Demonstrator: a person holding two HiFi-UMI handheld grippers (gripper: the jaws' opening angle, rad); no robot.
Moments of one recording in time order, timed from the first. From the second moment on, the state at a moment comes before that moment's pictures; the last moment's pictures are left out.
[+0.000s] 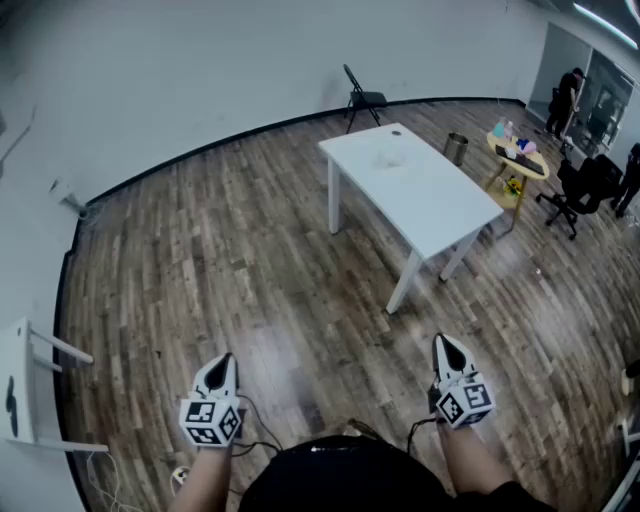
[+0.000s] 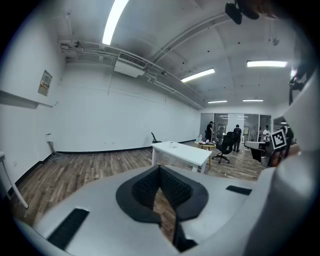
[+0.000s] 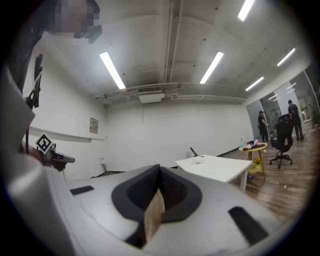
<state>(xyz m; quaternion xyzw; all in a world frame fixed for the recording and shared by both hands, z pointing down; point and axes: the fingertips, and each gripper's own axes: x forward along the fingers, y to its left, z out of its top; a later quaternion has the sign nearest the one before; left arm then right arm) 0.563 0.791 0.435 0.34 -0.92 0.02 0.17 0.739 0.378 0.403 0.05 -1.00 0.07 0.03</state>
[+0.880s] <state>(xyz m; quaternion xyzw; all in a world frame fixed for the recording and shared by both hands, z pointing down) 0.567 0.768 0.442 0.35 -0.92 0.01 0.18 0.739 0.381 0.411 0.04 -1.00 0.07 0.03</state>
